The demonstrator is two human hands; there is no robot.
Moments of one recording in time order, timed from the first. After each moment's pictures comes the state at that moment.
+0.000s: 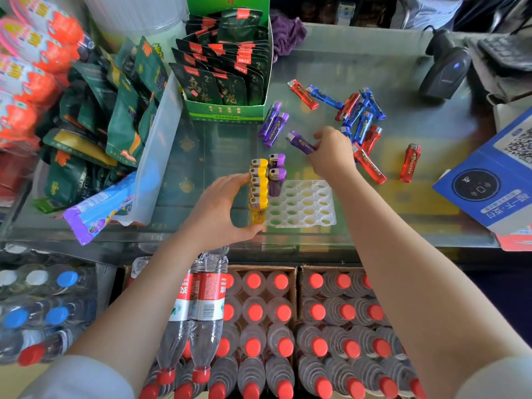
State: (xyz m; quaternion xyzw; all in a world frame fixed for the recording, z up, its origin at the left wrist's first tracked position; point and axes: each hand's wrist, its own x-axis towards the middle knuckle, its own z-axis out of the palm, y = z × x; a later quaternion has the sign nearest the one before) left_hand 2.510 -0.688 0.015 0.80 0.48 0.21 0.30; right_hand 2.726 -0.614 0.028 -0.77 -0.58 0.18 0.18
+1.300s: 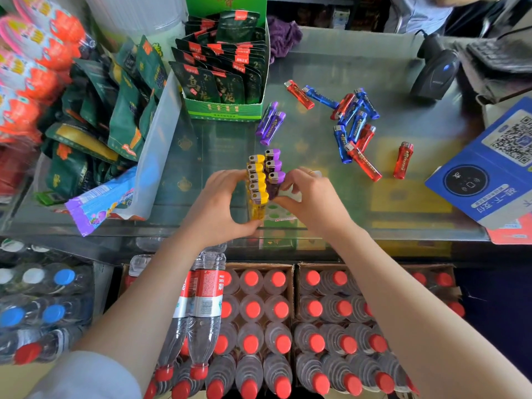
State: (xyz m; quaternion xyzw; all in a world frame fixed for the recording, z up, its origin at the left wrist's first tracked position) left_hand 2.512 -0.691 0.009 0.79 0.49 0.24 0.28; right_hand 2.704 -0.706 0.034 -0.59 -0.74 0.21 0.24
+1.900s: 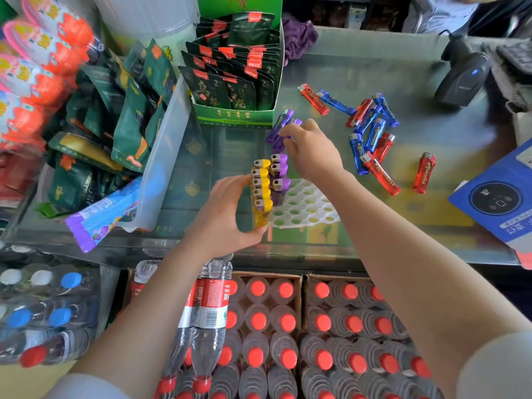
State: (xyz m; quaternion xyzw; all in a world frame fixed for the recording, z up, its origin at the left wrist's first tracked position) left_hand 2.511 -0.685 0.007 0.78 0.49 0.25 0.30; right_hand 2.696 -0.597 0.028 -0.66 -0.72 0.14 0.16
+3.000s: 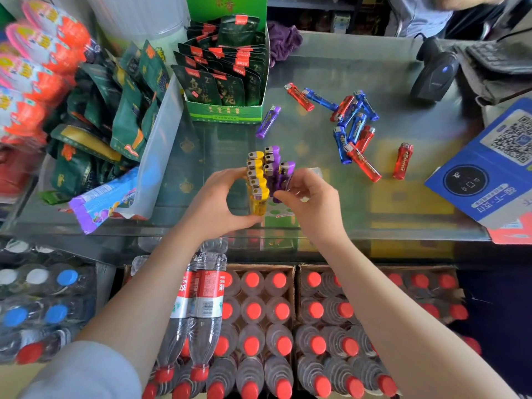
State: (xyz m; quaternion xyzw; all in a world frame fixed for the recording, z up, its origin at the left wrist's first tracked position) left_hand 2.513 -0.691 0.020 0.76 0.51 0.24 0.32; right_hand 2.691 -0.721 0.032 -0.62 -0.58 0.31 0.43
